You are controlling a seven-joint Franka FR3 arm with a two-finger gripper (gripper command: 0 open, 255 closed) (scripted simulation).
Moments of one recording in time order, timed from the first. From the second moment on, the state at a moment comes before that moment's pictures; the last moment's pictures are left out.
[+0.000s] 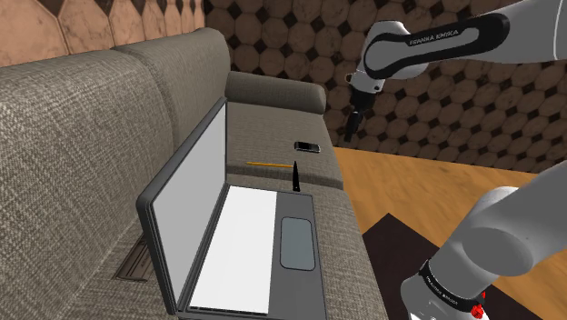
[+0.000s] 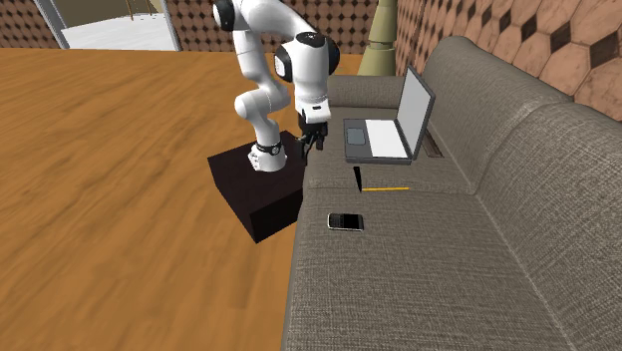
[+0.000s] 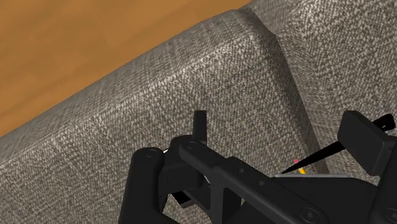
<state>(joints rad) 0.01 -0.34 -0.17 -2.32 -0.03 1.96 -0.50</state>
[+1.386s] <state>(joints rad) 0.01 0.26 -0.20 -1.98 0.10 2.24 -0.84</state>
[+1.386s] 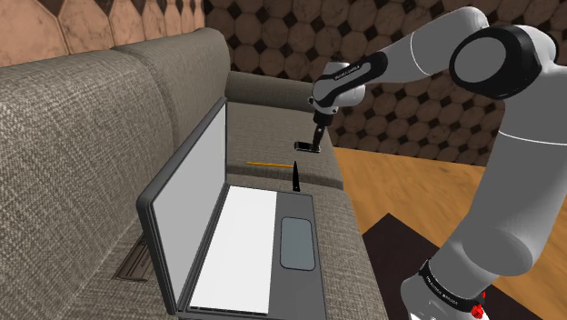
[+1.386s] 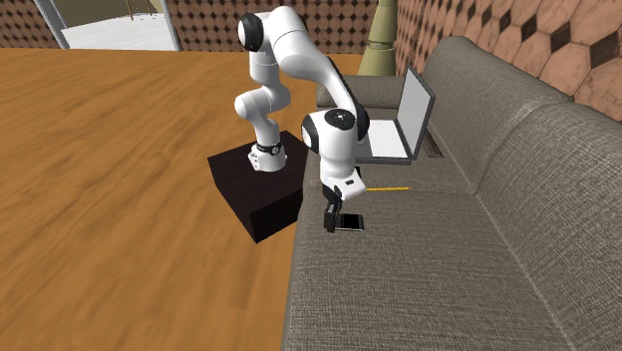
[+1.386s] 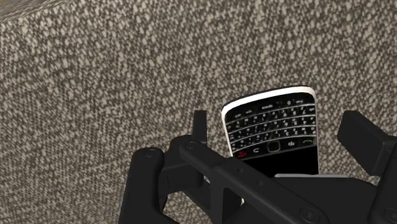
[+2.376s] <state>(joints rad) 0.01 0.27 -0.20 -1.99 0.10 2.26 -0.85</state>
